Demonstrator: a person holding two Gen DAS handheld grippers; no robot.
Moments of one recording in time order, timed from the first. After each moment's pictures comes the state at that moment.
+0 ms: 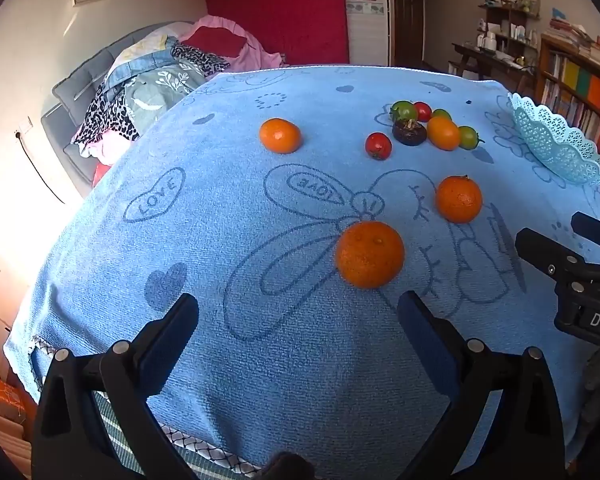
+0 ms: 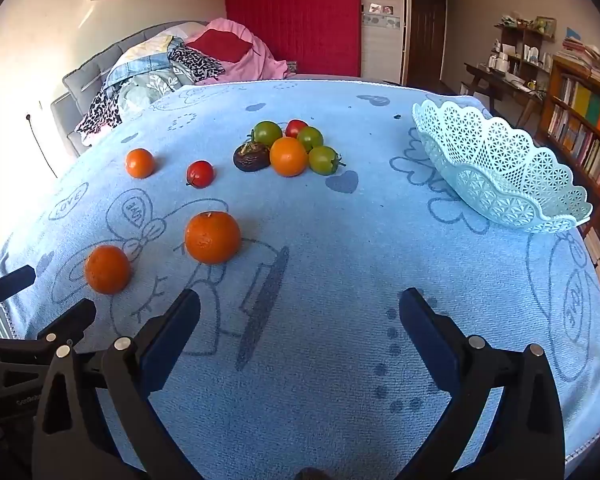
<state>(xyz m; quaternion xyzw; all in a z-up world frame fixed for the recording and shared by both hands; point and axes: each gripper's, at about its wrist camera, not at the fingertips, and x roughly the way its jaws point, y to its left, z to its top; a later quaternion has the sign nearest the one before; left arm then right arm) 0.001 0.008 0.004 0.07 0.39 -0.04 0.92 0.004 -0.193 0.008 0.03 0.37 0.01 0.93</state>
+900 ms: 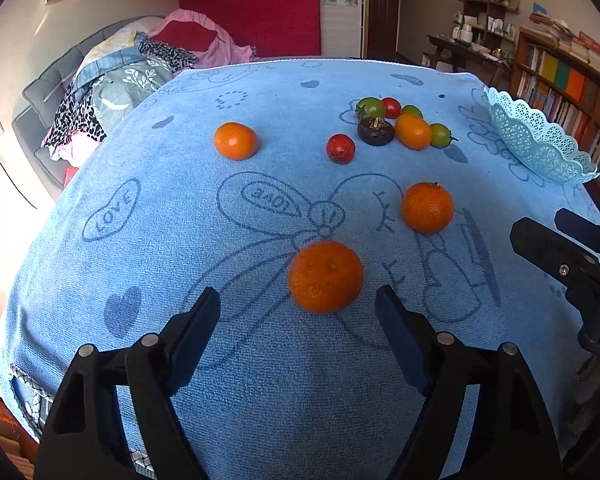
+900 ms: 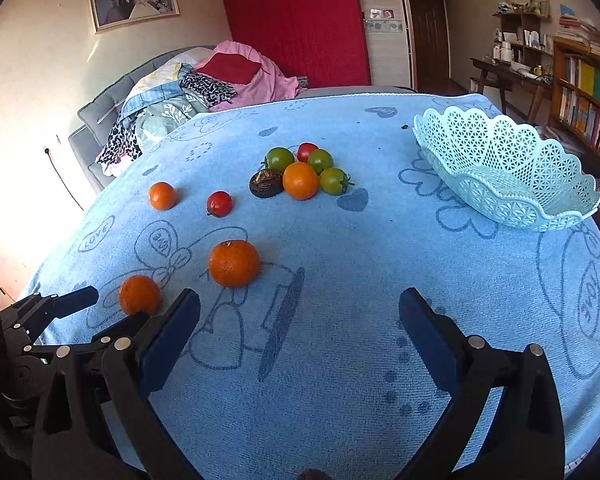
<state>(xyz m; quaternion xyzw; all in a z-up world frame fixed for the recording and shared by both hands) 0.022 -0.010 0.000 0.07 0.41 -0.10 0.90 -0.001 -0.204 0.019 0.08 0.35 0.05 0.93</state>
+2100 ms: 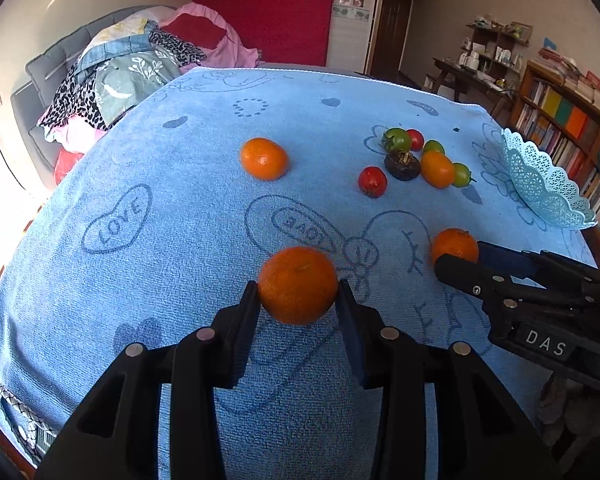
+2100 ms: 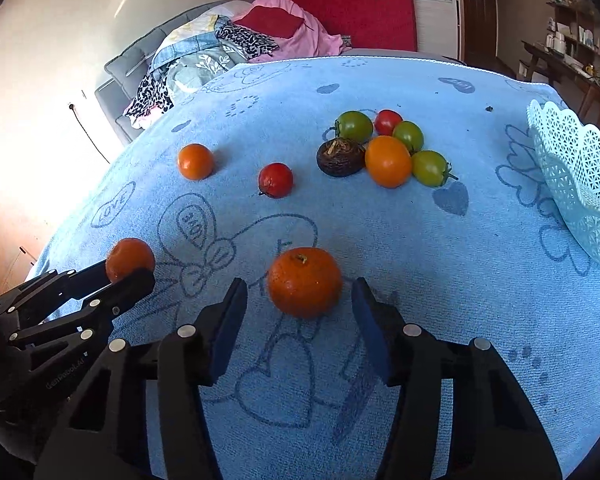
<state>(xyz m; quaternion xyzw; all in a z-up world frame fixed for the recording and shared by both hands) 0.045 0.024 0.007 0.01 0.40 -0.11 0.91 0.067 -0.155 0.000 0.05 0.42 0.12 0.90</state>
